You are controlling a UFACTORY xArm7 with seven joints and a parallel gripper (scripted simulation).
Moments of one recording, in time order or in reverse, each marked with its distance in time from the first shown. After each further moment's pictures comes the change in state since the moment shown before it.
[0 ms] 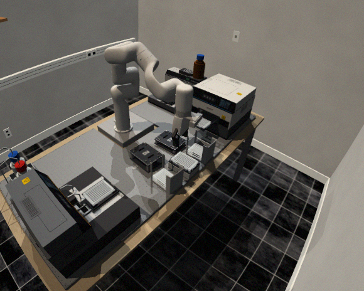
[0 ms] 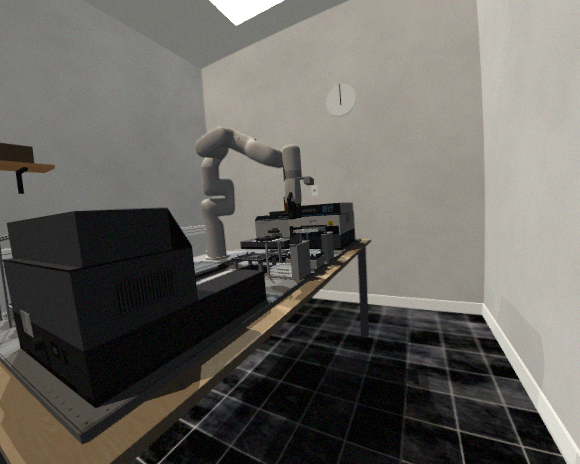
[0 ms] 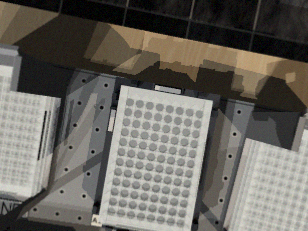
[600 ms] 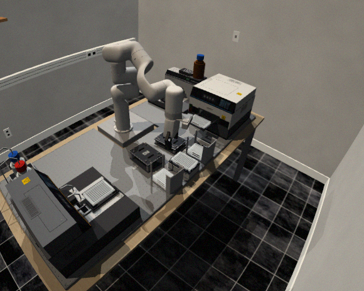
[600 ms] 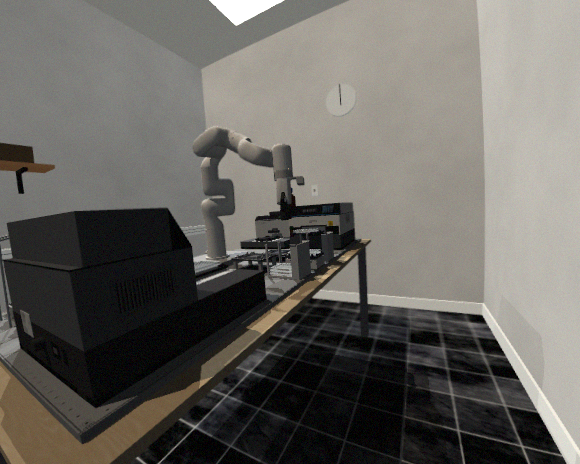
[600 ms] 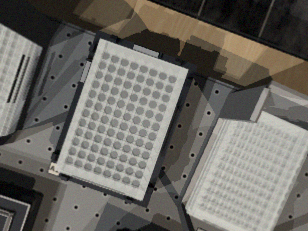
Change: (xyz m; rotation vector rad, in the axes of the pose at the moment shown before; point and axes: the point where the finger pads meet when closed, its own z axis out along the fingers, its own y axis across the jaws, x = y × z) arm -0.027 0.040 0.000 0.000 0.000 -0.167
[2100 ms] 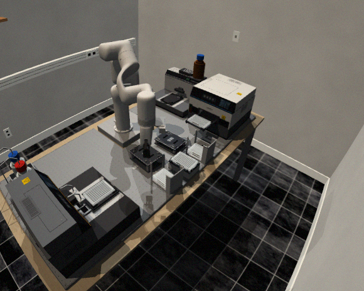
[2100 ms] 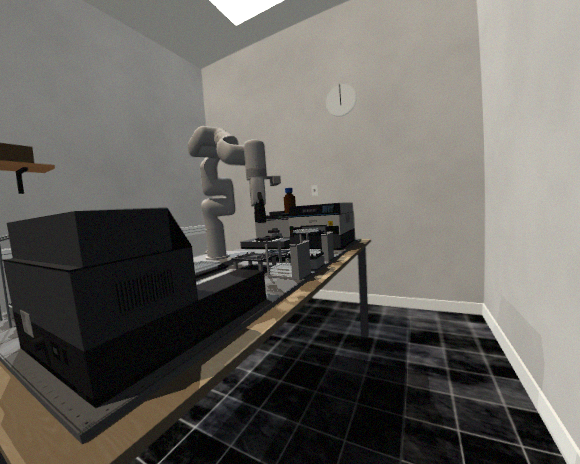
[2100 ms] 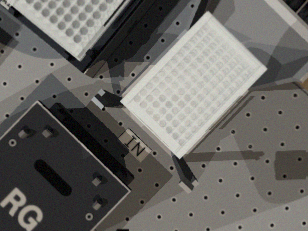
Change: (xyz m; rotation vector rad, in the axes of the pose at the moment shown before) arm -0.086 0.091 0.000 0.001 0.002 -0.350
